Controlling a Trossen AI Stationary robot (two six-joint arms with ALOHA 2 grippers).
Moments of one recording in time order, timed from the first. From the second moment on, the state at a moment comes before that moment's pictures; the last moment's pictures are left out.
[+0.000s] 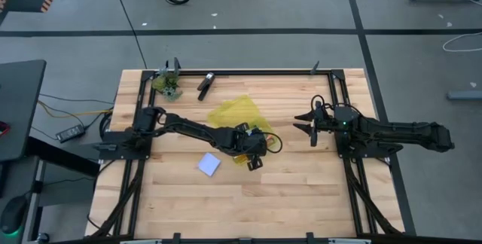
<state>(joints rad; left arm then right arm) -0.13 2.12 1.58 -0.50 -0.33 -0.36 -0.25 0.34 0.01 0.09 0.00 0.10</state>
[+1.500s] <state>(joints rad) -0.22 2.04 1.58 -0.86 -0.33 -0.45 -0.25 0.34 0.01 0.09 0.00 0.10</state>
